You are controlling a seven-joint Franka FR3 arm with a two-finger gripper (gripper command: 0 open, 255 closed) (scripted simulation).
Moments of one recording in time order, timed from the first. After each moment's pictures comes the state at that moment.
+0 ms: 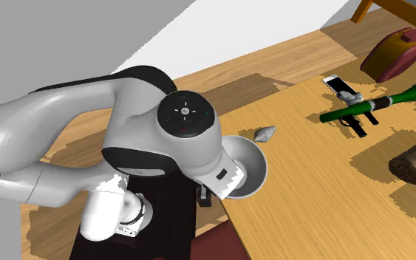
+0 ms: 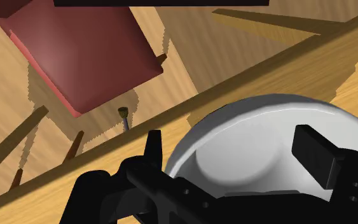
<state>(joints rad) 0.00 -0.78 -0.01 -2.28 0.07 1.57 -0.03</state>
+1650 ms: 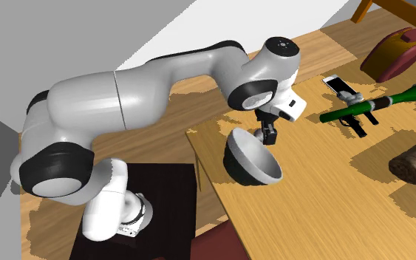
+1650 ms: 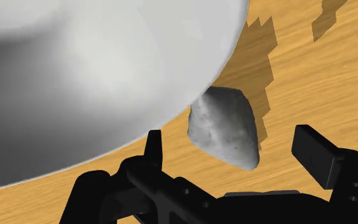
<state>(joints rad) 0.07 -0.13 0.30 -1.90 0.01 1.87 0.28</state>
